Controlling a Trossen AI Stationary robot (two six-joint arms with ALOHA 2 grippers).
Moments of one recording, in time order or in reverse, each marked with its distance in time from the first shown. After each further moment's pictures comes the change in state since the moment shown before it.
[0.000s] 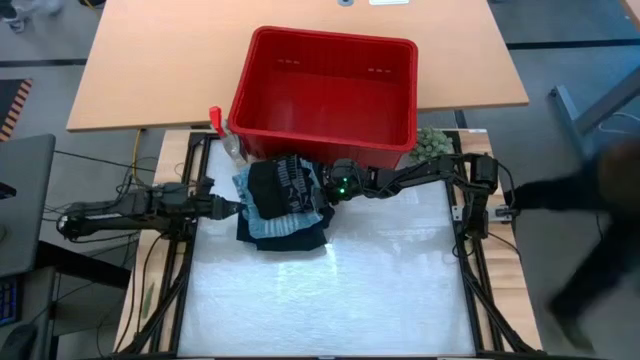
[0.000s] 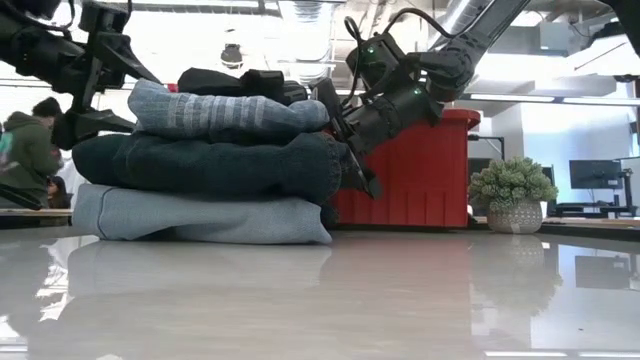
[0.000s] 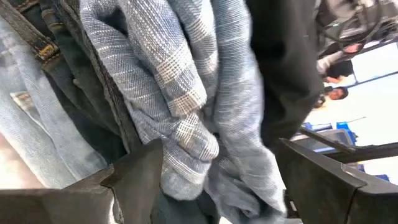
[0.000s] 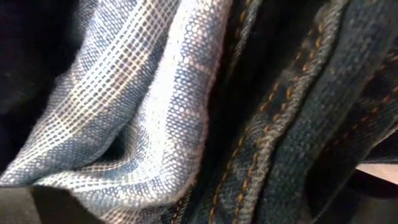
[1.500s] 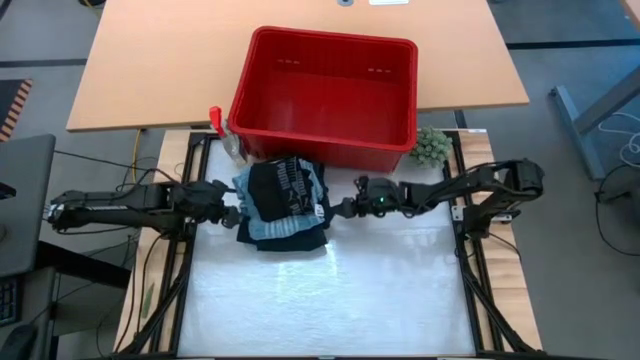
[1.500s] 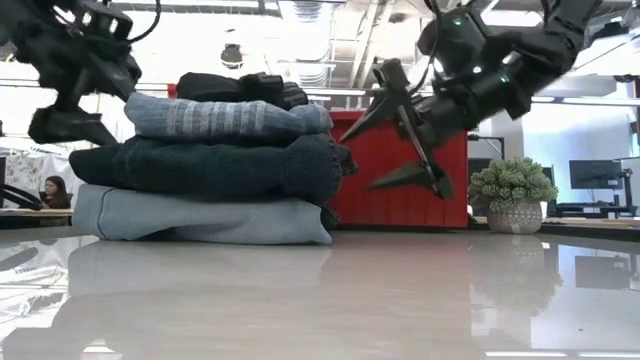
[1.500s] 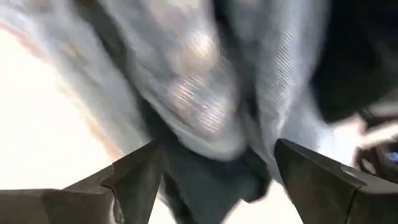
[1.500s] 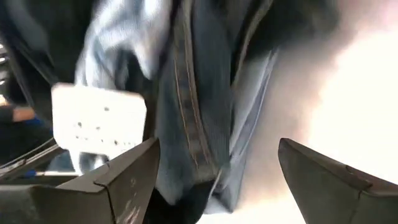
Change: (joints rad) left arm -0.001 0.334 0.140 -0.175 0.083 0.061; right arm 0.119 -0.333 -0.382 0.100 0.217 0.153
